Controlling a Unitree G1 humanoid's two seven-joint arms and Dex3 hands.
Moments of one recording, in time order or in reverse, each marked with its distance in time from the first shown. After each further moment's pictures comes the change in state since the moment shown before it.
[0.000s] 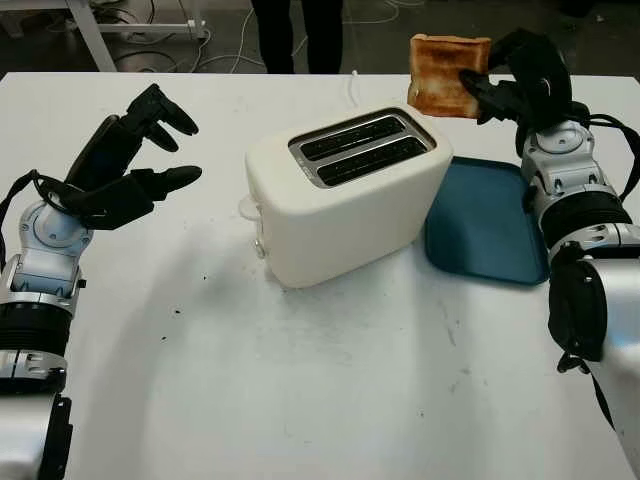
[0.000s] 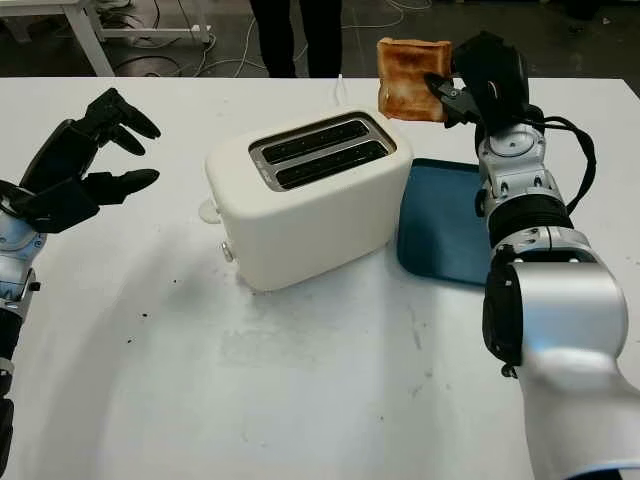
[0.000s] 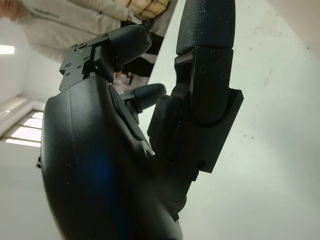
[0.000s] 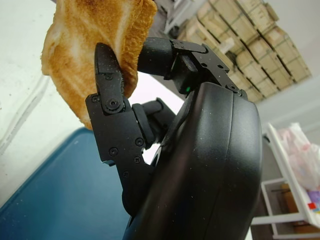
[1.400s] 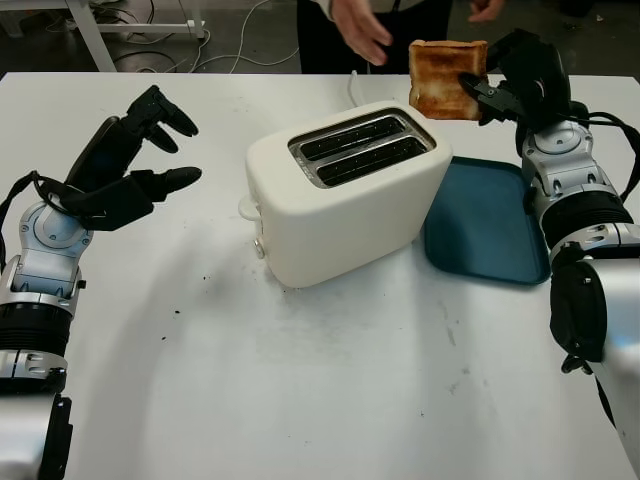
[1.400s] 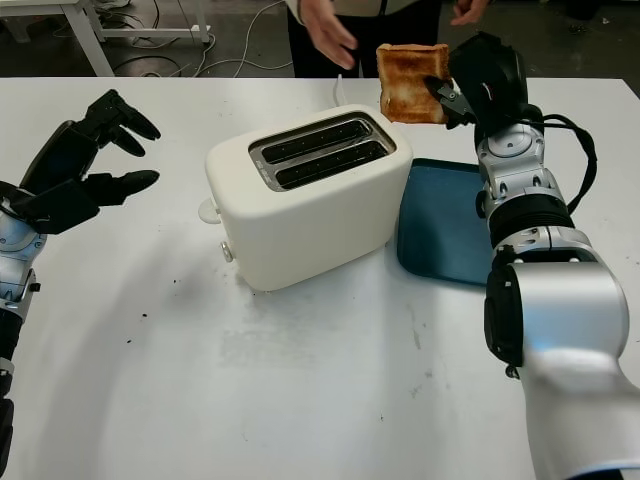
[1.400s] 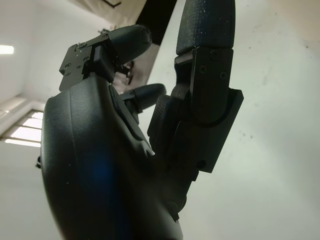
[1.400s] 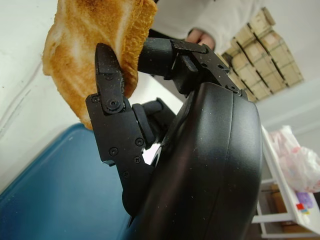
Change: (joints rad) left arm 0.000 0.000 0.000 0.010 0.000 -0.008 -0.001; right arm 0.000 -0.007 0.009 0.000 -0.024 0.000 -0.008
